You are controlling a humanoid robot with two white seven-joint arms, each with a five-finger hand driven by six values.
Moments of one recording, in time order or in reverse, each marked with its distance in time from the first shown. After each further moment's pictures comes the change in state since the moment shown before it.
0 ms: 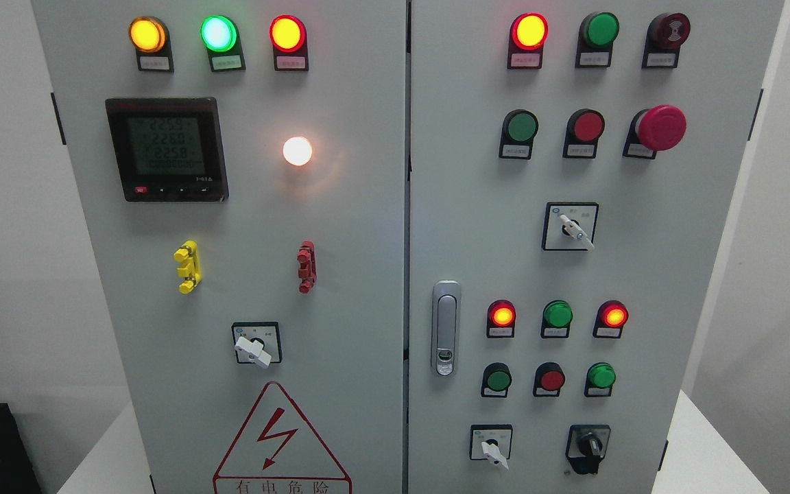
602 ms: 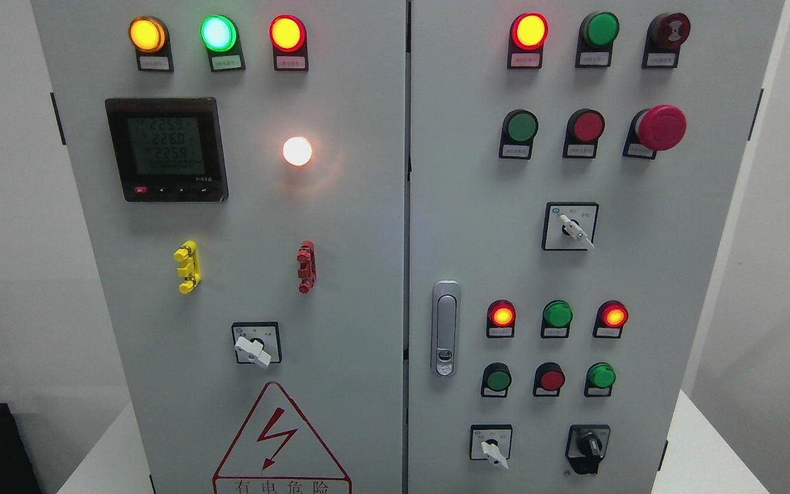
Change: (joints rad) left arm 0.000 0.000 0.000 0.000 0.000 0.000 0.000; right arm 0.015 -0.006 0.002 -0.190 0.000 0.008 -0.003
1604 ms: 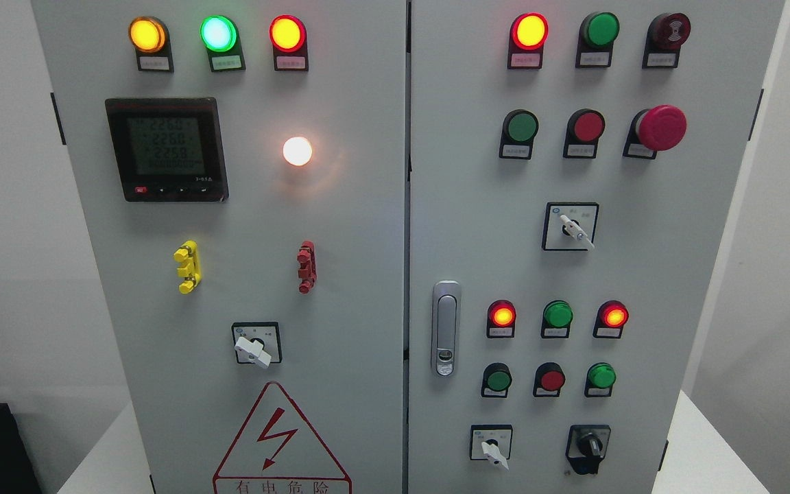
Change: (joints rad) left arm 0.000 0.000 0.000 0.000 0.000 0.000 0.000; right arm -0.039 -0.011 0.000 -0.278 0.000 0.118 0.010
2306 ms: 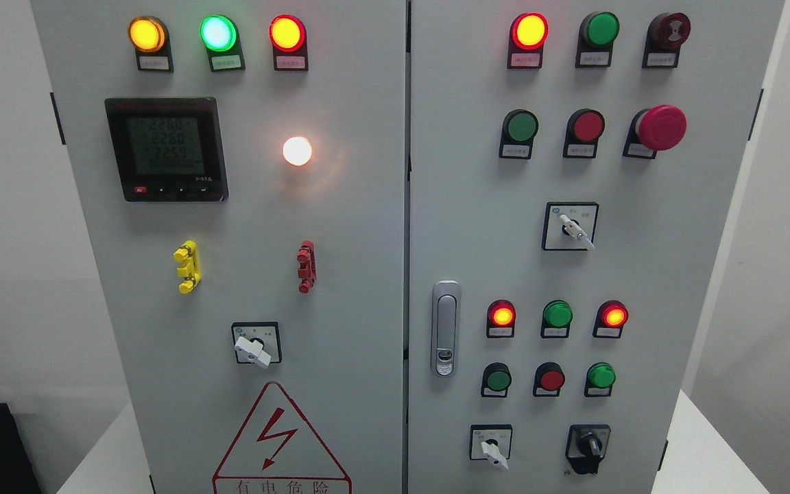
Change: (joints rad) left arm 0.000 0.000 0.000 0.000 0.000 0.000 0.000; right arm -0.073 -0.016 -0.009 -0.047 0.000 0.057 0.001
